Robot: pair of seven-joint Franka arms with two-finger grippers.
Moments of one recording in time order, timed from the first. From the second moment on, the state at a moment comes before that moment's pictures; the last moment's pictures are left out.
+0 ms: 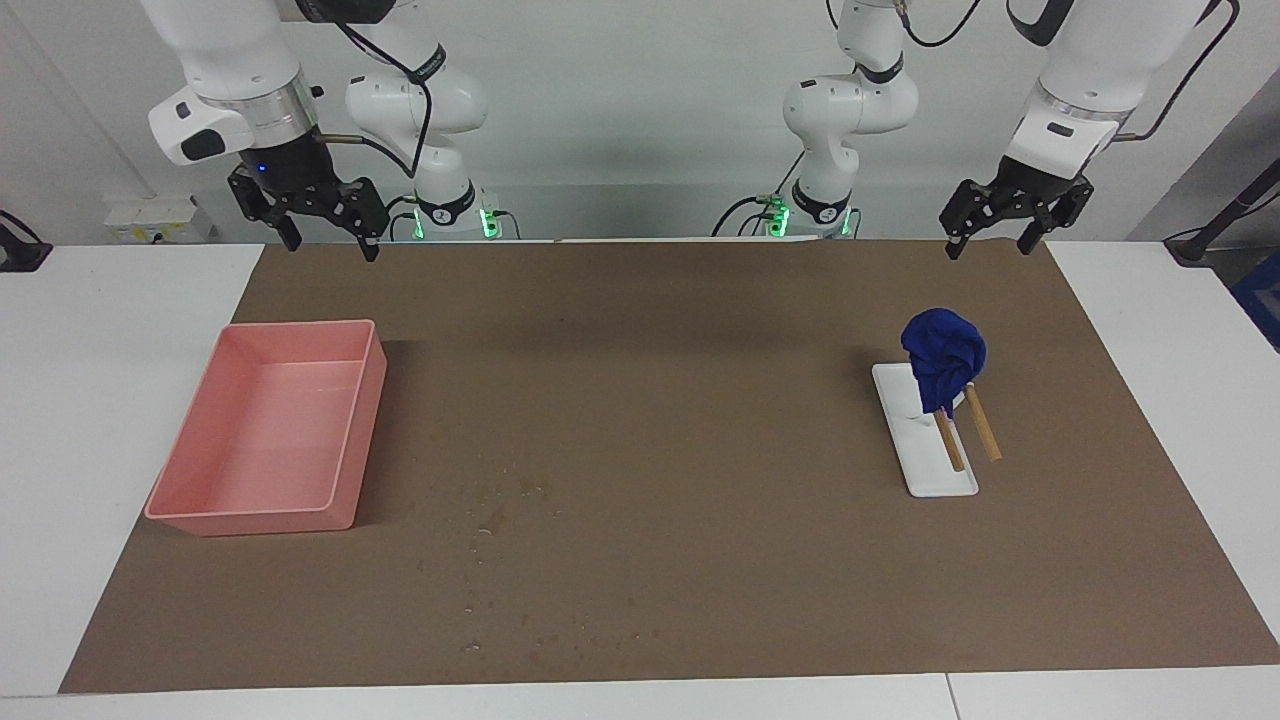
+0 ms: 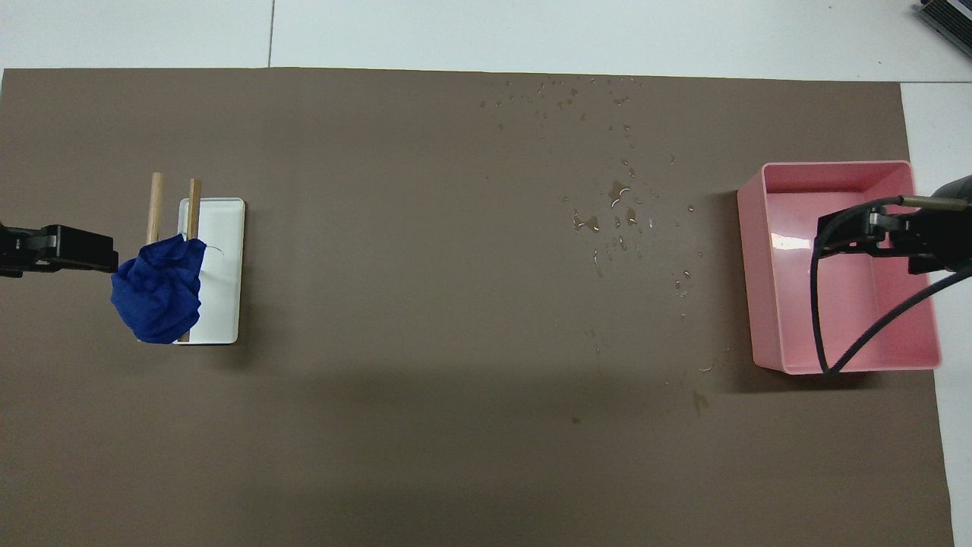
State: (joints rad) left arm 0.01 -0.10 -0.08 -1.66 0.01 1.58 -0.06; right arm 0.02 -0.03 0.05 -1.53 -0.03 1.50 0.26
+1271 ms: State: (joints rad) left arm 0.02 -0.10 -0.08 -1.66 0.01 1.57 -0.06; right arm 0.02 -0.08 0.04 -1.53 -0.03 1.44 0.26
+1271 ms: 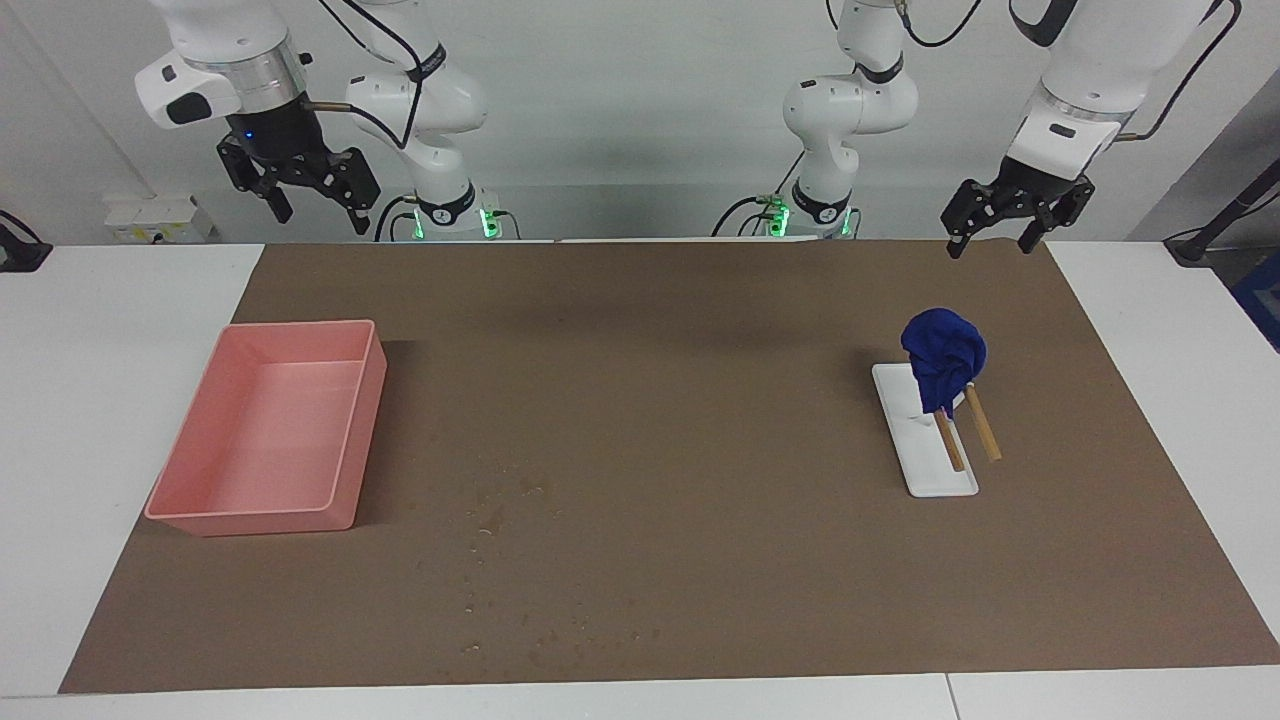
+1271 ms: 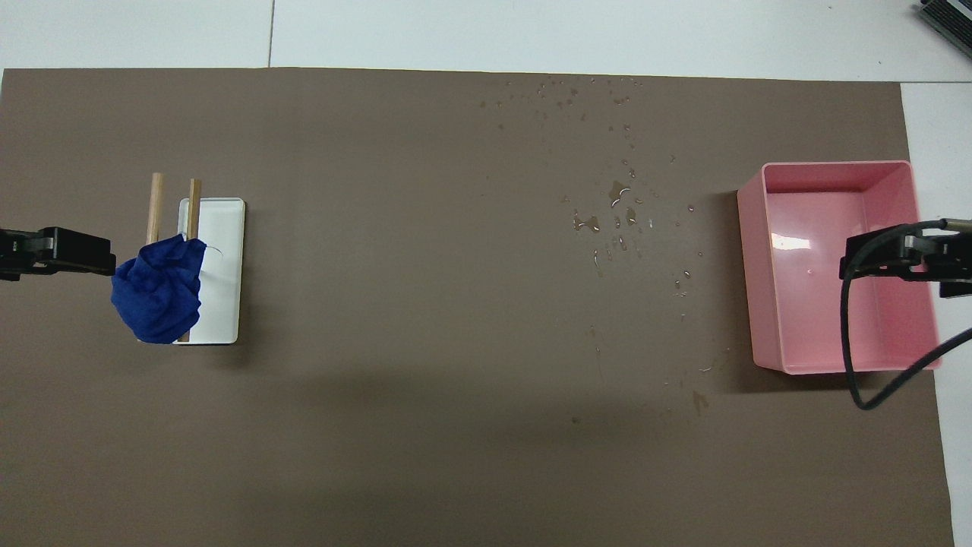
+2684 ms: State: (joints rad) left arm 0.20 -0.14 -0.08 -2.03 0.01 2.00 0.11; right arm 0.02 -0.12 0.04 -1.60 -0.03 1.44 0.26
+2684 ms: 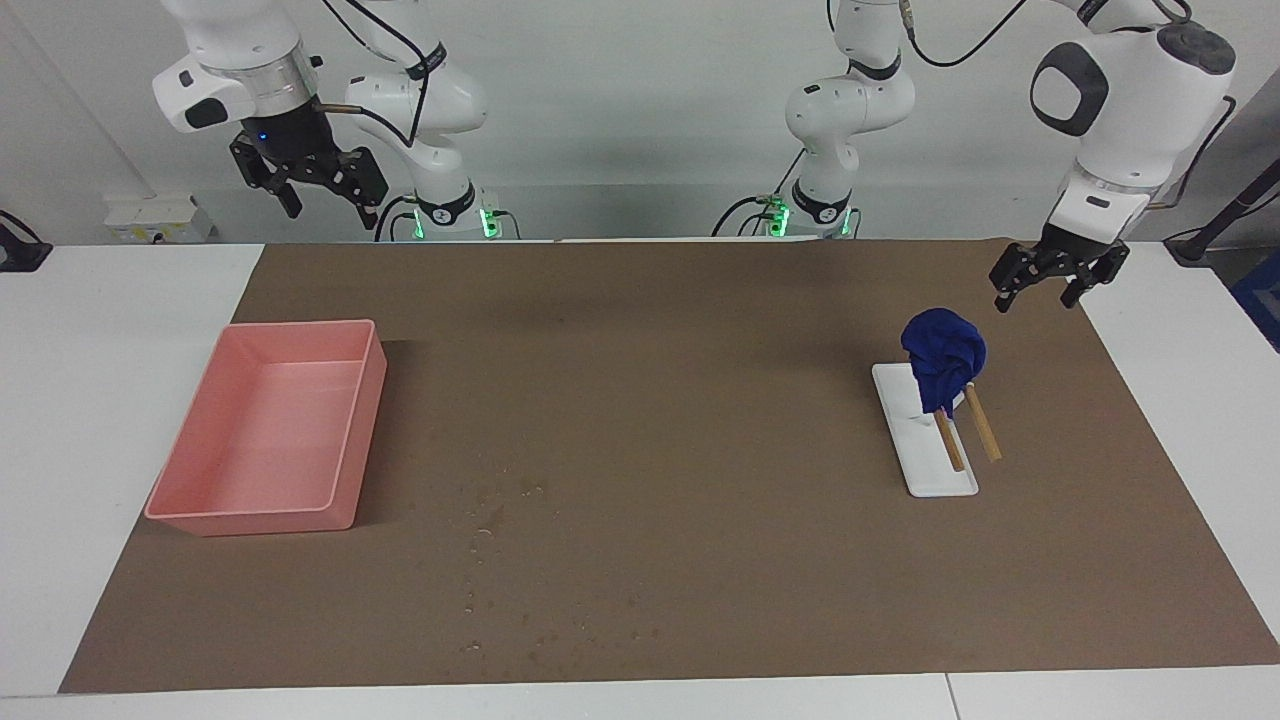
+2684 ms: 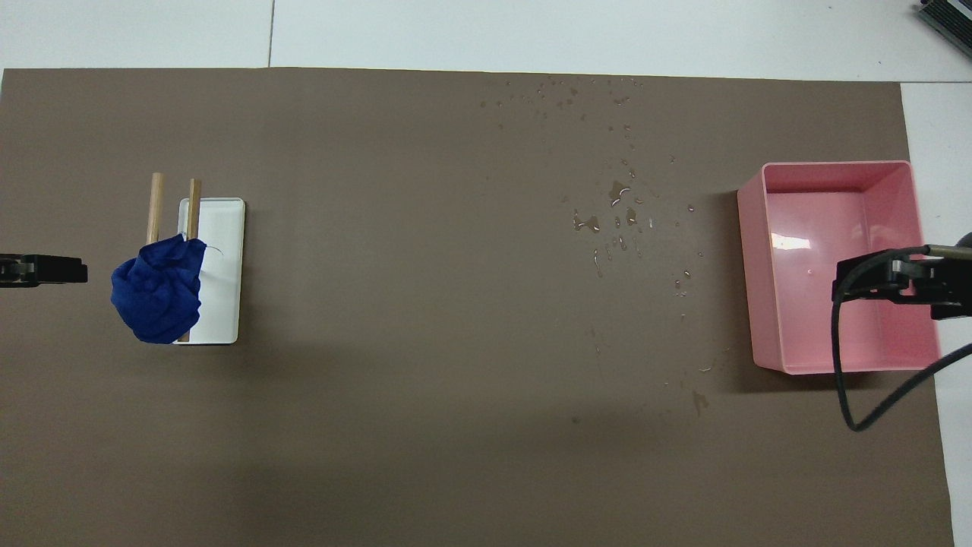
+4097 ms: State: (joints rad) left arm 0.12 -0.11 -0.09 -2.19 -0.11 2.16 -0.48; right arm 0.02 -0.11 0.05 -1.61 -0.02 1.52 0.26
